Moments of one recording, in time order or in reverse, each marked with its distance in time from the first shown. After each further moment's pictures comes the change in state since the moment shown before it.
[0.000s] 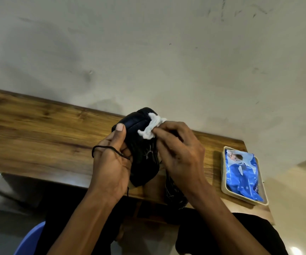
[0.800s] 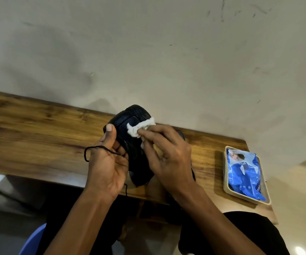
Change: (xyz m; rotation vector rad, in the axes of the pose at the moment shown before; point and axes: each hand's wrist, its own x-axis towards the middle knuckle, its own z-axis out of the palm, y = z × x) left_hand 0.014 0.003 -0.020 -0.141 0.046 -0.113; right_hand 0.000 -0.020 0.021 0.139 0.006 0.021
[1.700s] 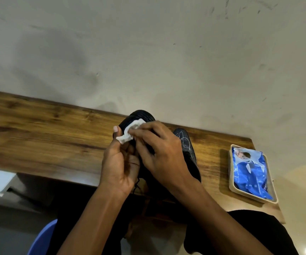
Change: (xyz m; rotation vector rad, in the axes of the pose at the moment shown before) left_hand 0.006 -0.013 -0.004 -0.133 -0.022 -0.065; right_hand 0.009 -0.010 0.016 0.041 -0.126 -0.001
